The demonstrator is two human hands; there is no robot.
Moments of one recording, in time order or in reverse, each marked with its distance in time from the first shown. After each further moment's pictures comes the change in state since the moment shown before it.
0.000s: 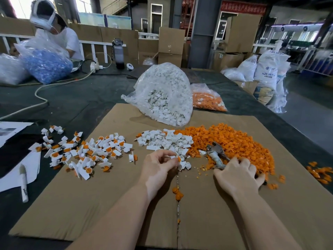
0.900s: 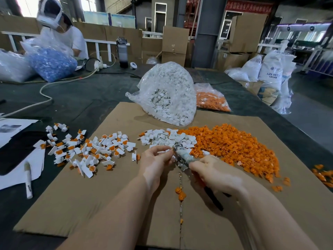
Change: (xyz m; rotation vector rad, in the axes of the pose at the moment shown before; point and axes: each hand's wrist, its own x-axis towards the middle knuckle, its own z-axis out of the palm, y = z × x) left_hand 0.010 0.012 -0.003 -0.357 0.125 -0.216; right_hand -0.031 -0.038 -0.039 0.464 -0.600 -0.469
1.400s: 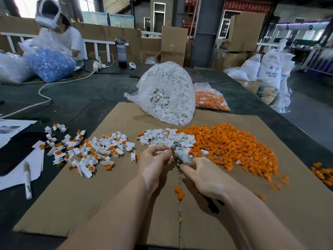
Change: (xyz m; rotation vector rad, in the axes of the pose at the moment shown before) left_hand -0.001 -0.001 -0.001 0.002 0.006 -0.003; right_hand 0.007 0.002 0.020 -0.135 0.160 -0.059
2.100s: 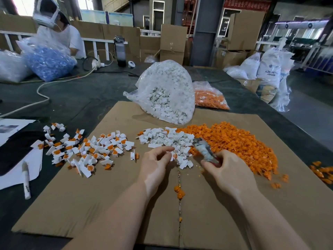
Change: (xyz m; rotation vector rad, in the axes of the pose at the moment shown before) left_hand -0.001 -0.013 -0.005 0.348 -0.048 0.240; right_hand 0.003 0.049 -0.010 -0.237 0.495 0.094
